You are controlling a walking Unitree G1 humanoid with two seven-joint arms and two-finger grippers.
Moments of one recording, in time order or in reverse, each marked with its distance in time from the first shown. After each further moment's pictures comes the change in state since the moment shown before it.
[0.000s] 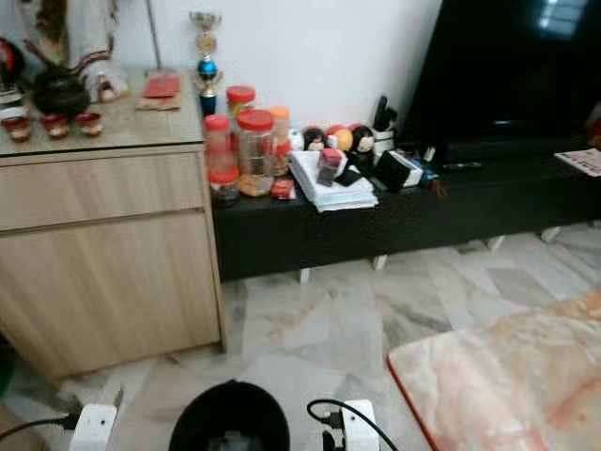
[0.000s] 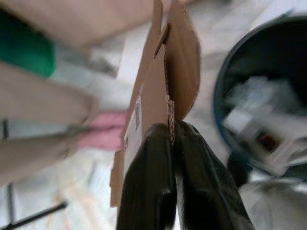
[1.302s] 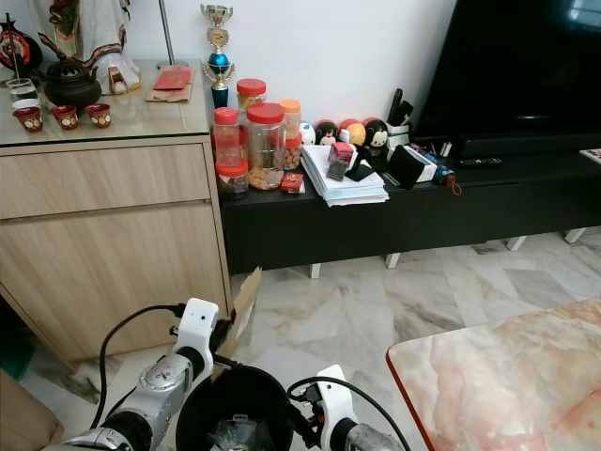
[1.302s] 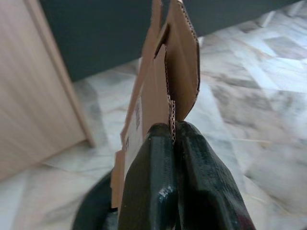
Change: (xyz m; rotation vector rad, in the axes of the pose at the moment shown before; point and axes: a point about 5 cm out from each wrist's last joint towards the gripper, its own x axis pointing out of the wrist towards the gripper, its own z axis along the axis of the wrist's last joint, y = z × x) left arm -0.019 -0.097 0.149 -0.042 -0.524 -0.562; right arm 0.005 0.036 0.057 -0.129 -0.161 0.496
